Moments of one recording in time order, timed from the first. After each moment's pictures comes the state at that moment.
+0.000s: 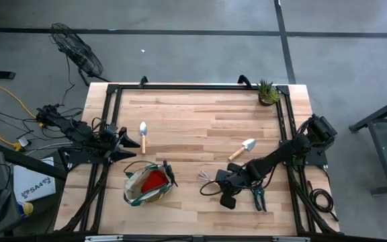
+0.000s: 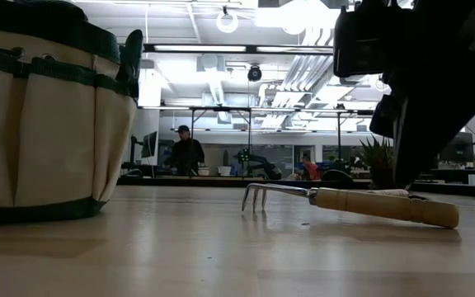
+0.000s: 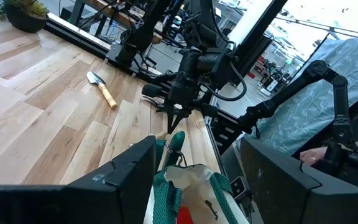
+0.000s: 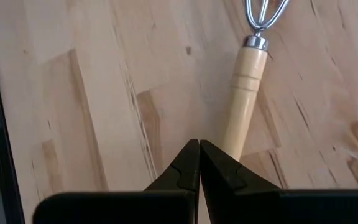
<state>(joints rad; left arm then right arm) -0.52 0.15 0.34 -0.24 -0.35 -0.58 0.50 1.74 0.99 -0.31 0.05 0.83</state>
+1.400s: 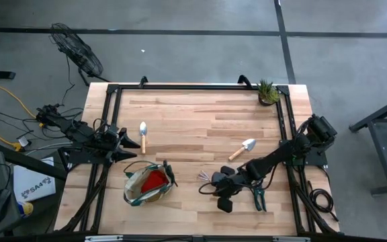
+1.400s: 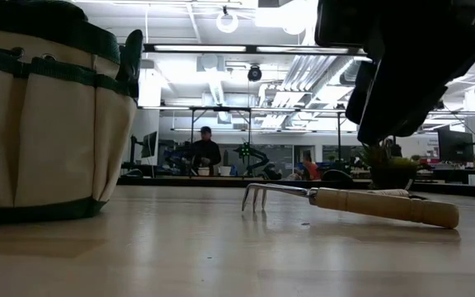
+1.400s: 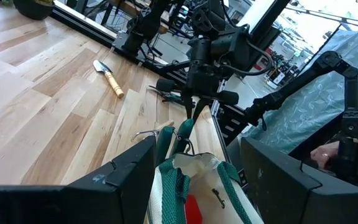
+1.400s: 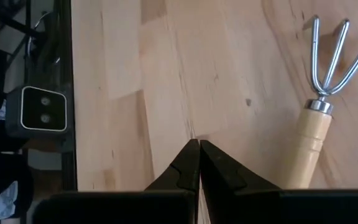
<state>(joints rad) -0.52 0.15 0.34 -0.30 -0.35 -0.61 0.50 1.74 0.99 -0.11 0.02 0.79</state>
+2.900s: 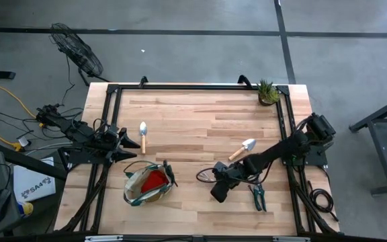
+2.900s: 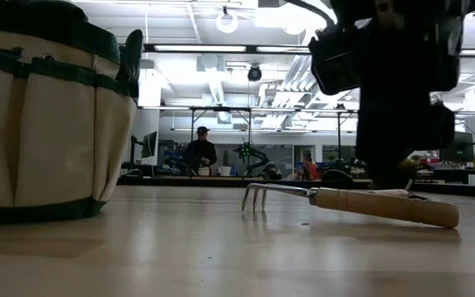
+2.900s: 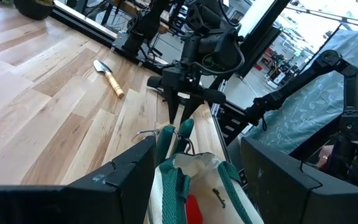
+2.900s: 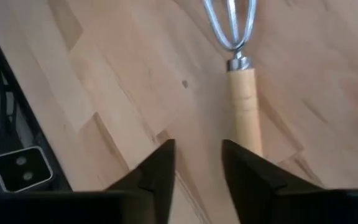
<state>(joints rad) -0.52 0.15 0.34 -0.30 -0.35 -0.61 0.42 1.74 0.99 -0.24 -0.03 1.16</state>
